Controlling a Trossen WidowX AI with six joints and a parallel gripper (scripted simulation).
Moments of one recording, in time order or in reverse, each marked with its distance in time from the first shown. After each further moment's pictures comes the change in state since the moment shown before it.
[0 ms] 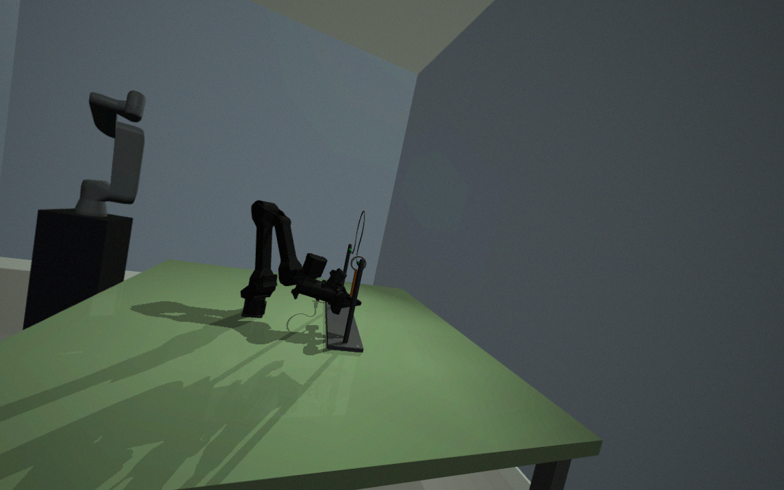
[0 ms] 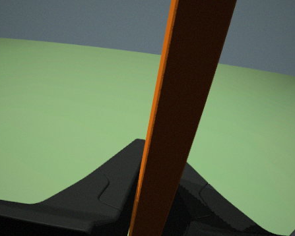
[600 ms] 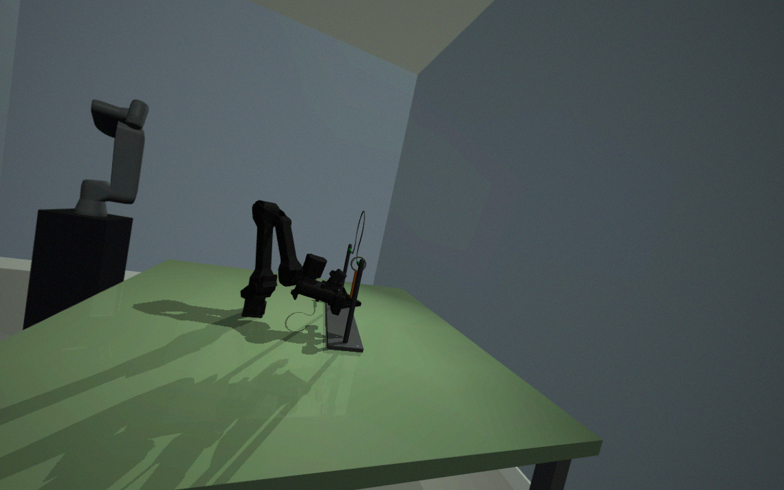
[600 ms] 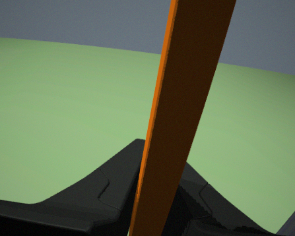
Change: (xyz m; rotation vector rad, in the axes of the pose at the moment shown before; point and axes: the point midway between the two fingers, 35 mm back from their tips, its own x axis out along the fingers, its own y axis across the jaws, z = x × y) arm -0.001 -0.005 -0.001 0.002 0.001 -0.003
